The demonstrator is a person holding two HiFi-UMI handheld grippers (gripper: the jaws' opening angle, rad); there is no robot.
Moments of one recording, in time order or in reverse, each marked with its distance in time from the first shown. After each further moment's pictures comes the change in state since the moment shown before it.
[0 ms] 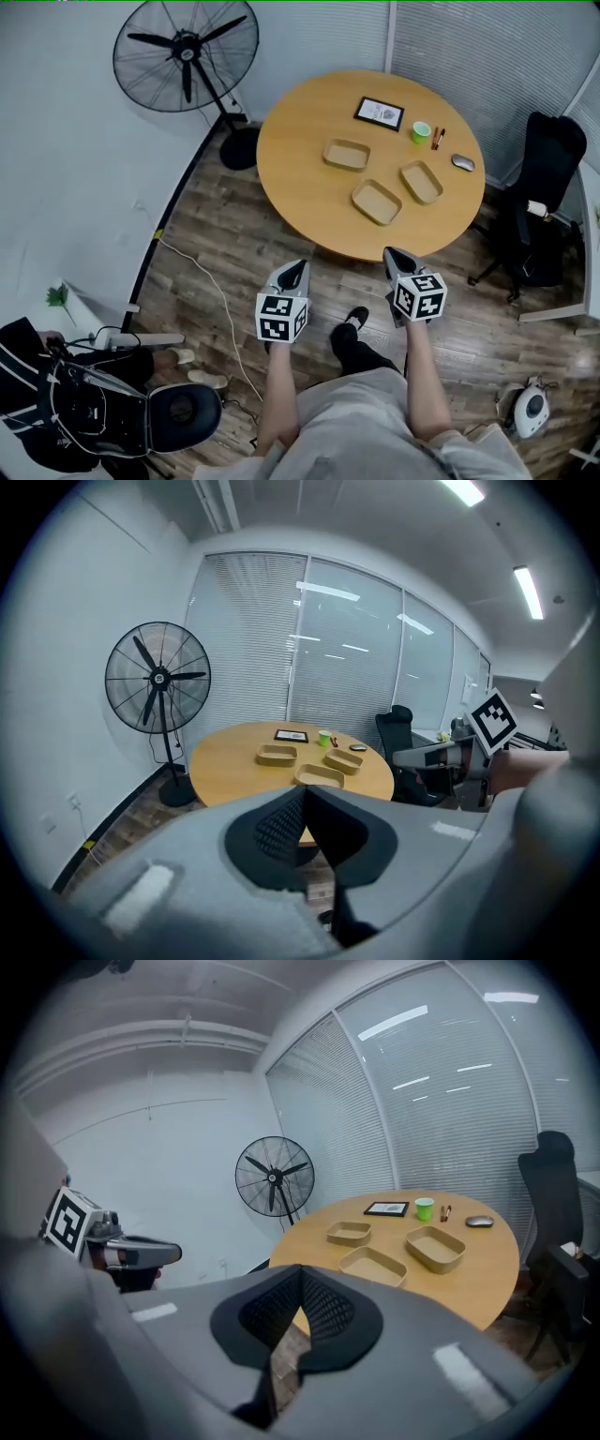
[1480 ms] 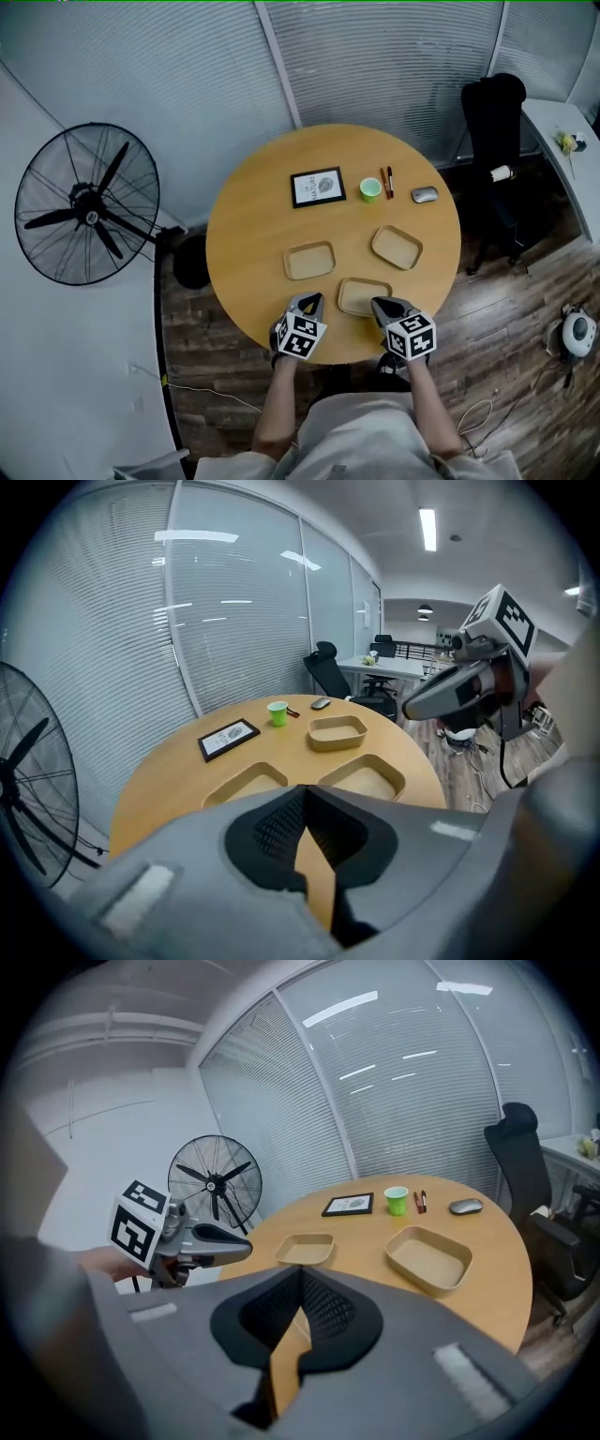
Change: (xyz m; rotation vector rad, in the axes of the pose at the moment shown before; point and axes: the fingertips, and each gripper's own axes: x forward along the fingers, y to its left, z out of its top) left arm 0.325 0.038 0.082 0.608 0.278 -0.480; right arm 0.148 -0.111 0.069 0.226 0.025 -0.237
